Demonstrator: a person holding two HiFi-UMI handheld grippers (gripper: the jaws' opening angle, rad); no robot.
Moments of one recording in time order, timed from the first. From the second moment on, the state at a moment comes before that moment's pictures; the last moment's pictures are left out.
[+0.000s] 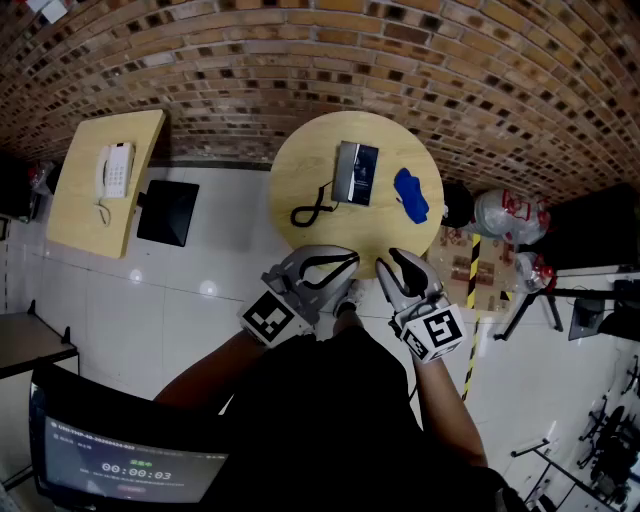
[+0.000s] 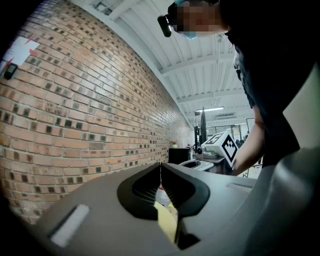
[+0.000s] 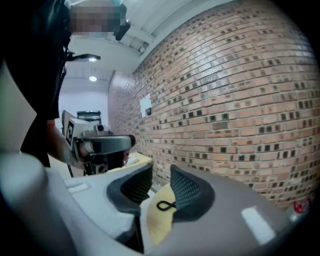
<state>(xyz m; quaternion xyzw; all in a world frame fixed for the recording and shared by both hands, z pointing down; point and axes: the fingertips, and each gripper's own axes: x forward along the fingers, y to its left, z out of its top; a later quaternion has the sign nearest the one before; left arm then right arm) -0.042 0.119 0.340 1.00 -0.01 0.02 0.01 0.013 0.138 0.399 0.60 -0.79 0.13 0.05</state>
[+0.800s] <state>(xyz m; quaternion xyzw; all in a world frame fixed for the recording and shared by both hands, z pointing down) 0.124 0.042 0.405 0.99 -0.05 0.11 -0.01 0.279 0.014 0.676 0.61 -0.69 0.30 0.24</state>
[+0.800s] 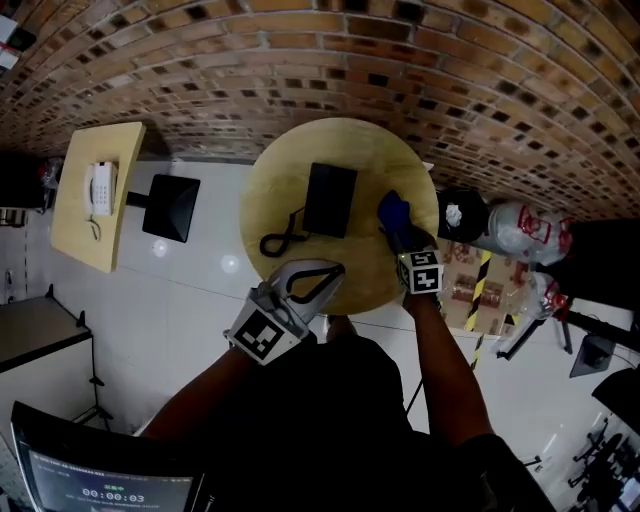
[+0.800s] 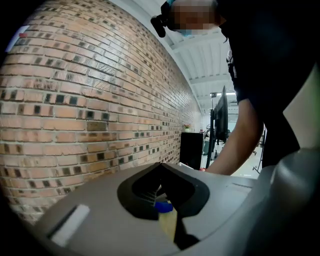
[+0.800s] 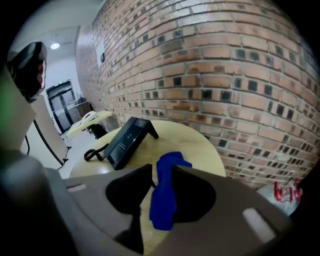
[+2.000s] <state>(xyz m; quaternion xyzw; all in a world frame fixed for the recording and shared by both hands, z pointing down) 0.069 -0.014 0.409 0.99 -0.08 0.10 0.03 0.232 -0.079 0.675 0.56 -0.74 0.27 0.25</state>
